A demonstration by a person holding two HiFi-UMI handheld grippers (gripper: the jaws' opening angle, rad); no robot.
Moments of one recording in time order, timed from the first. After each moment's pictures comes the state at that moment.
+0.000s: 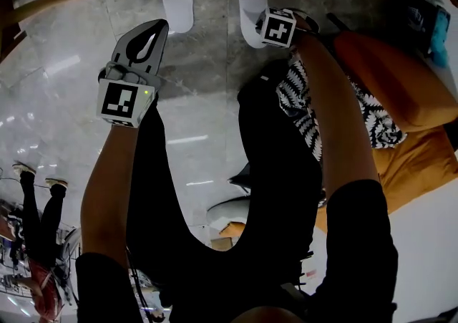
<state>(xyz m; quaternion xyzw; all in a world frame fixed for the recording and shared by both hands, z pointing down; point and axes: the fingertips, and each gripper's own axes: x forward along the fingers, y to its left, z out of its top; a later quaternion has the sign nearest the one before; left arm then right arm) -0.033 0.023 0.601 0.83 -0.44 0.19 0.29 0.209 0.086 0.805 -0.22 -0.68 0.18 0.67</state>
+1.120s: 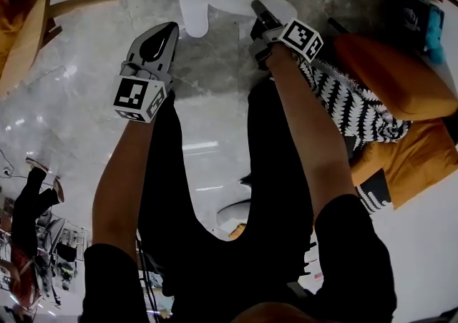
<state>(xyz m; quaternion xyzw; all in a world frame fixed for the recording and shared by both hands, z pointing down) -0.062 0.006 0.562 0.81 -0.47 0.15 0.32 0.124 -0.049 0.693 0.42 -0.59 0.69 0.05</state>
